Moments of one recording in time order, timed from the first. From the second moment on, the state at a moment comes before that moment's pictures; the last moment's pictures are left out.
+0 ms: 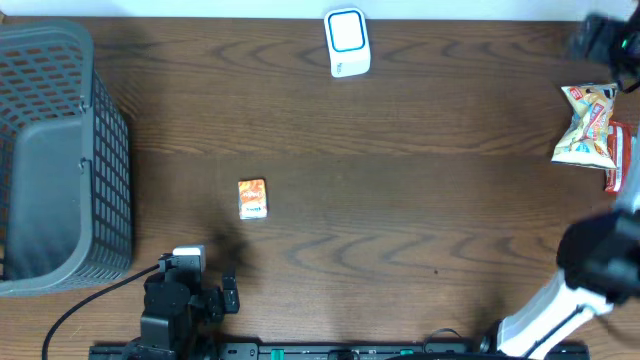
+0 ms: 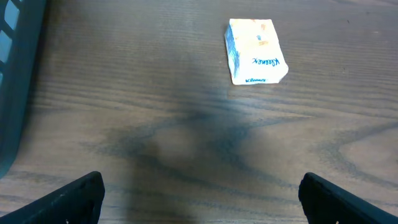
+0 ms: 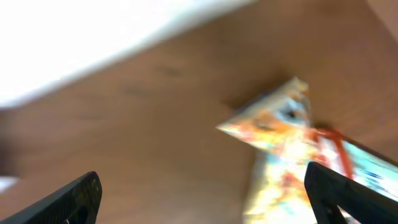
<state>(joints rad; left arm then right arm) -0.19 0.00 0.31 -1.02 -0.08 -0.17 -0.35 1.97 2.13 -0.97 -0.15 0.11</state>
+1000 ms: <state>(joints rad) -0.19 0.00 0.31 -1.02 -0.08 -0.17 0.68 2.29 2.14 -1.29 -0.43 0.72</state>
